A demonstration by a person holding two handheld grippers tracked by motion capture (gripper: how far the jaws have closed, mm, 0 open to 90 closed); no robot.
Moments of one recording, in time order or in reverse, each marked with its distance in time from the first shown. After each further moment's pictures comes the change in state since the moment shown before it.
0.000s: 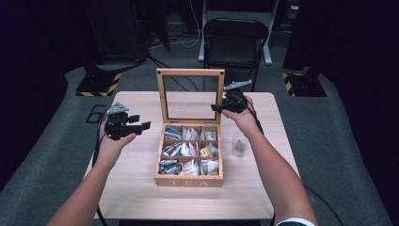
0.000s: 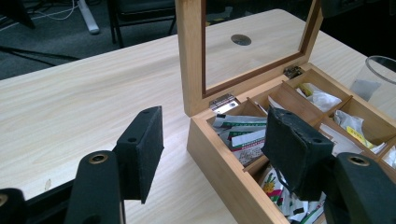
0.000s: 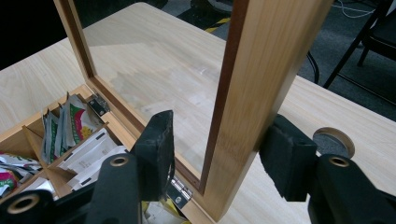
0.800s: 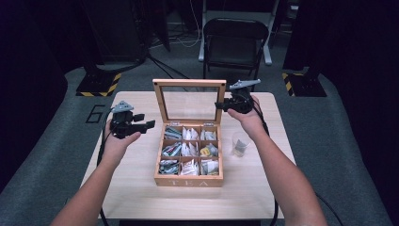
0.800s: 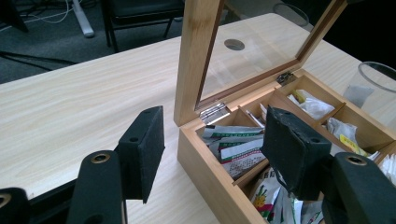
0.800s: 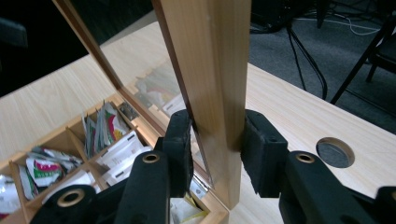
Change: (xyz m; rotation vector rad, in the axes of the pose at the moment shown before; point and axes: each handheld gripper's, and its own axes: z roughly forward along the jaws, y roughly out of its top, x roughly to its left) left arm -0.009 0.007 0.009 -0.013 -0.017 0.005; right arm 0.009 0.003 -0.035 -0.057 0.046 -0.023
